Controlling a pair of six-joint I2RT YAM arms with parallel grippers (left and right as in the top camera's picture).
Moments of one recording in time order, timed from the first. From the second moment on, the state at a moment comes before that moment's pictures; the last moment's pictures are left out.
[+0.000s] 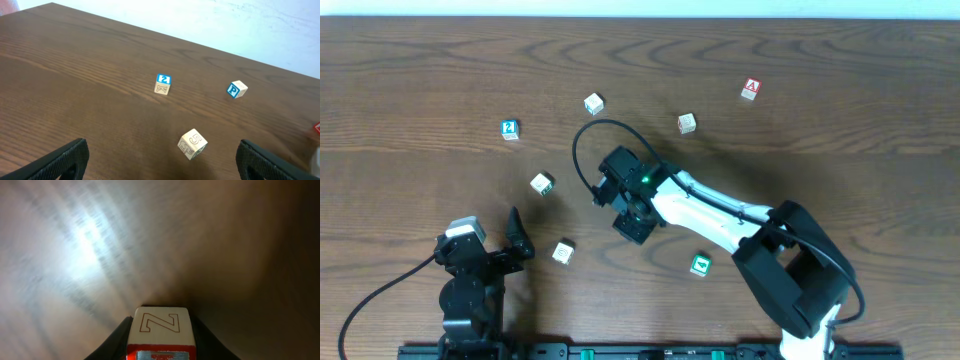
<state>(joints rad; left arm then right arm) 0.01 0.01 0.11 -0.36 -0.11 -0.25 0.80 1.99 1.28 -0.72 -0.10 -0.14</state>
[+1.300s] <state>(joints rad) 0.01 0.01 0.11 -0.36 -0.11 -0.25 0.62 2.11 1.54 -0.71 0.07 0.44</state>
